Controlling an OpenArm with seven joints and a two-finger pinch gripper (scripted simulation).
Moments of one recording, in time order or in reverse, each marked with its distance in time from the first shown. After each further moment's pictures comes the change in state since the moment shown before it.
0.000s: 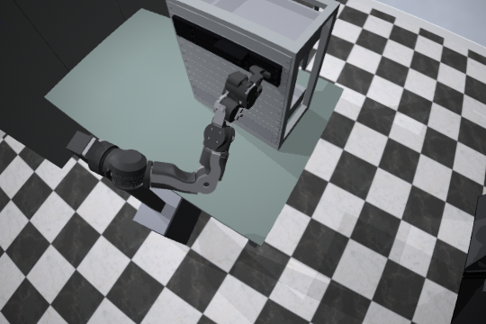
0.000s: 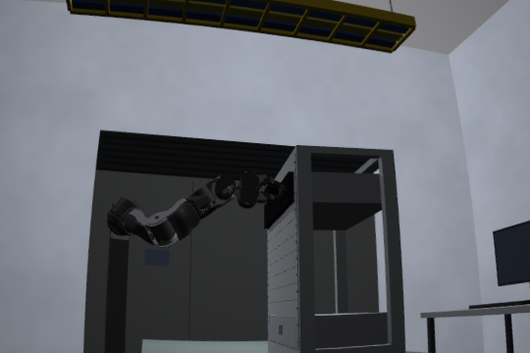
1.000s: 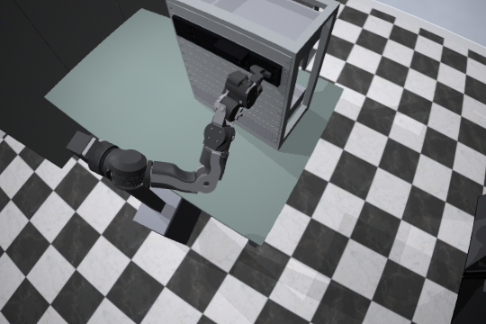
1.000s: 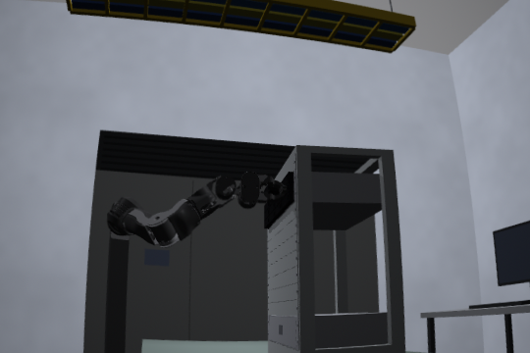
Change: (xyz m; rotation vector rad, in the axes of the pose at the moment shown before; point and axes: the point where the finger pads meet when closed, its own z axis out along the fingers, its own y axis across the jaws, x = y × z) arm 0.000 0.000 0.002 0.000 -0.004 -0.002
